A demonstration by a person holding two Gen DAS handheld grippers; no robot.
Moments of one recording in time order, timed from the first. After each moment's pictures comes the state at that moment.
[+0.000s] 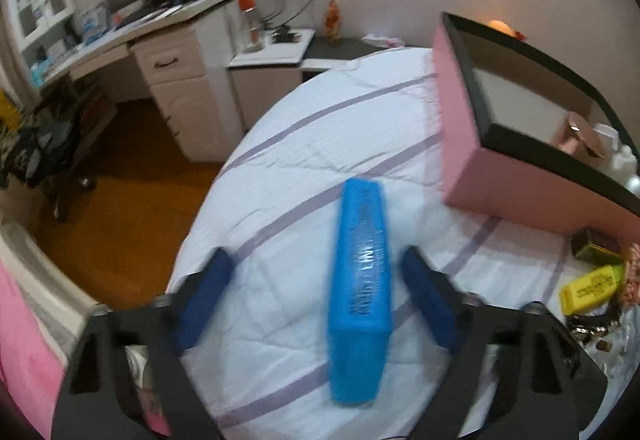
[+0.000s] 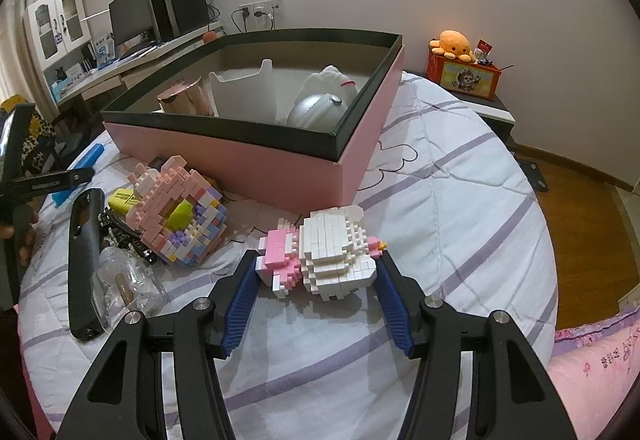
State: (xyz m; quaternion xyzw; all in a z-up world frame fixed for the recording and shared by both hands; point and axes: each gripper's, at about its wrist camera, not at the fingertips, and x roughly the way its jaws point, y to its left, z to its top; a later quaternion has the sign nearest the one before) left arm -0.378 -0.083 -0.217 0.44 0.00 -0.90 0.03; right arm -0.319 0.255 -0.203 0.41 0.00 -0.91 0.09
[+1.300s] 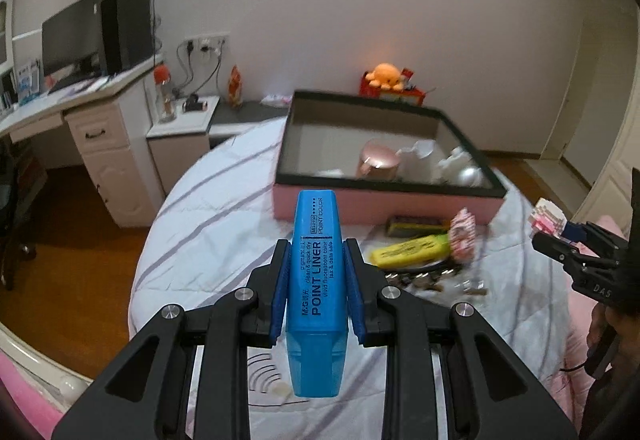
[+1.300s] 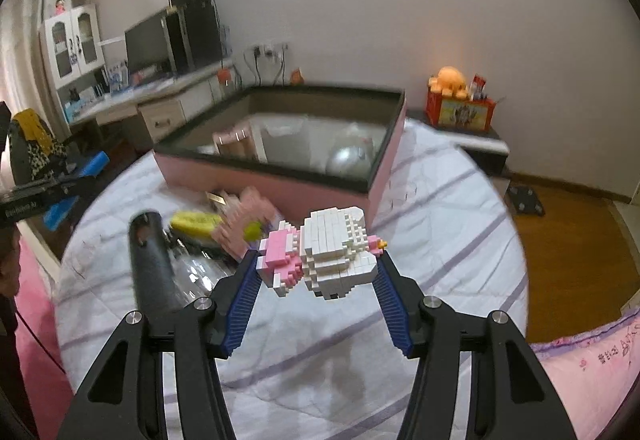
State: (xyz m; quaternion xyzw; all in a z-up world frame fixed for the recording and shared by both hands) left arm -0.281 -0.039 -0.125 0.33 0.00 -0.93 -0.13; right arm -0.262 0.239 -0.147 0.33 0.00 -0.94 0.10
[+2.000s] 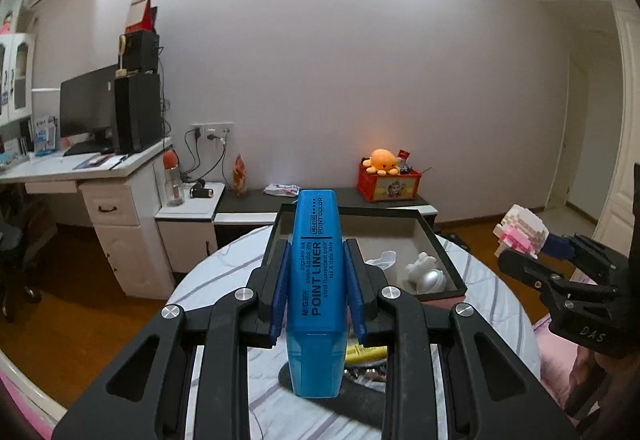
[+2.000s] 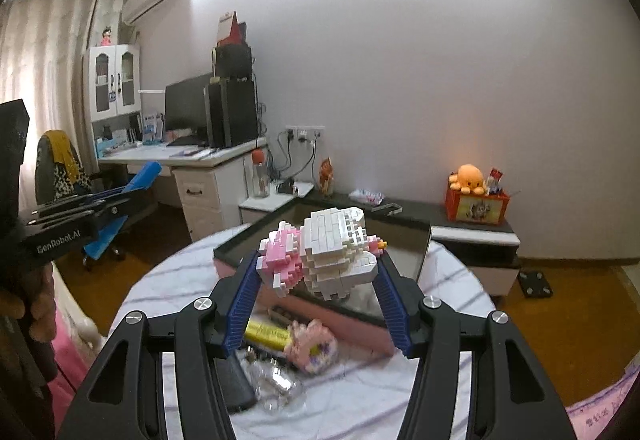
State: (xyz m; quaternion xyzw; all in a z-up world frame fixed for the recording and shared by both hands) left arm -0.264 -0.003 -0.048 0.19 0.00 -0.98 -0.11; right arm -0.251 0.204 -0.063 0.19 0.02 -0.97 0.13
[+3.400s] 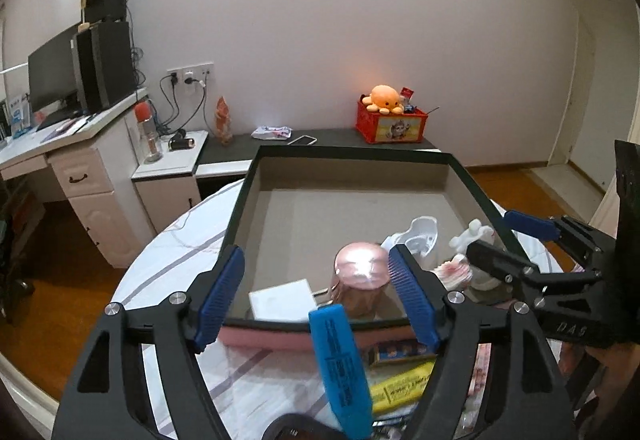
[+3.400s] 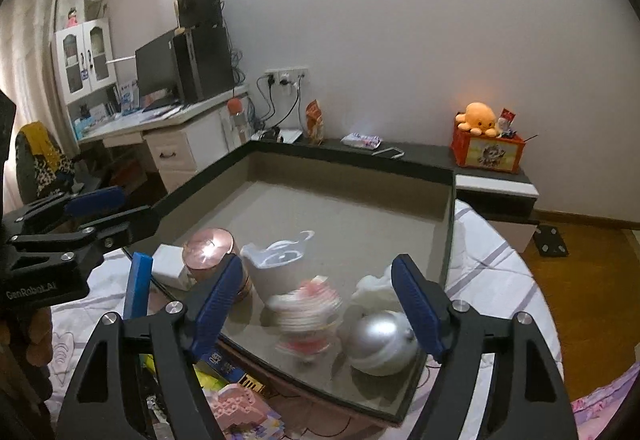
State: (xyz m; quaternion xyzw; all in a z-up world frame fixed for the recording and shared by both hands) left arm -0.394 0.022 -0.122 0.30 -0.02 -0.95 -0.12; right arm -0.382 0.225 -0.137 0.29 -0.01 -0.95 0.13
